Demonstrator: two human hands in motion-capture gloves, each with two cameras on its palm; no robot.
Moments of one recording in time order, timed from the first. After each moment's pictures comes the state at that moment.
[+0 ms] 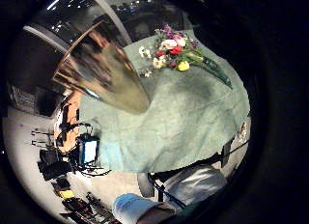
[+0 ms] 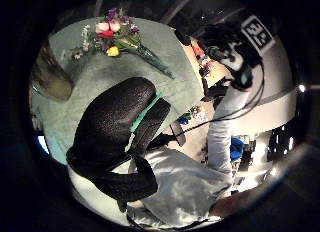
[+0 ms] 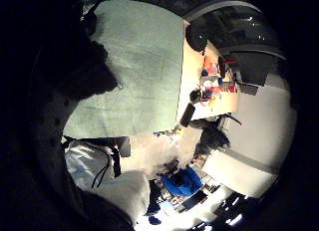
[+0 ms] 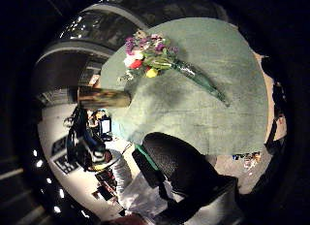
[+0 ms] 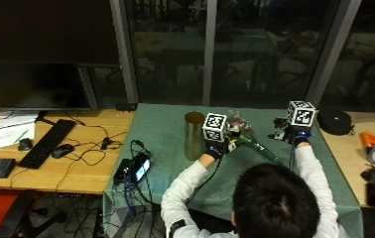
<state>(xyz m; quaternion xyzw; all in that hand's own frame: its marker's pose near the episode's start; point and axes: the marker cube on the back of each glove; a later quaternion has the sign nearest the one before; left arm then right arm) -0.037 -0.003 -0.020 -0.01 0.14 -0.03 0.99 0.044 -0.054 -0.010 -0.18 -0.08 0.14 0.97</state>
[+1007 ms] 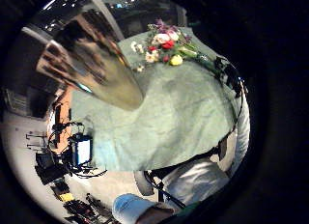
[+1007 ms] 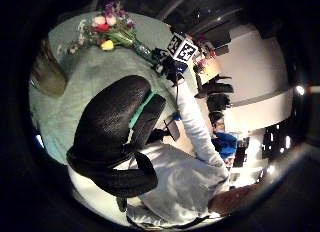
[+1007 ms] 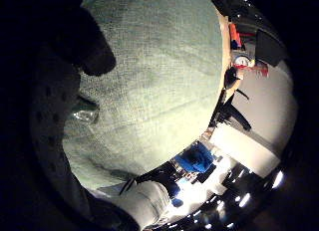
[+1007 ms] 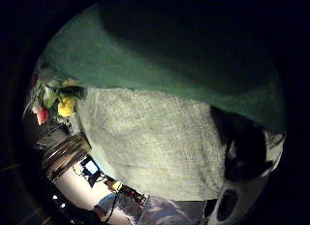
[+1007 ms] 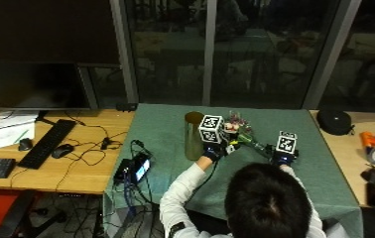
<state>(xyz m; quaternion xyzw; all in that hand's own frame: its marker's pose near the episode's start) -0.038 0.014 -0.015 -0.05 0.19 -0.02 0.98 0.009 -0.060 0.173 -0.22 -0.08 0.24 0.94</state>
